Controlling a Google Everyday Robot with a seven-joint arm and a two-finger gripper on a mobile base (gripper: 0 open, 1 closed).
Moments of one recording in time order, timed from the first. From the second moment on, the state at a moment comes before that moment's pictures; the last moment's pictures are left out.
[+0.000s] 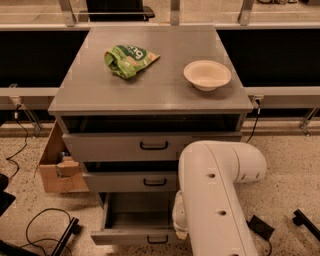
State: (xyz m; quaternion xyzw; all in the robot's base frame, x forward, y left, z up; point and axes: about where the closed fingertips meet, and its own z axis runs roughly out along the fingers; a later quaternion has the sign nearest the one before) arm 0.496 -0.103 0.185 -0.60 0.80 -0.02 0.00
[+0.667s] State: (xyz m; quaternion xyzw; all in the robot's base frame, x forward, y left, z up) arm 0.496 -0.103 0.186 -0.60 0.80 -0.02 0.00
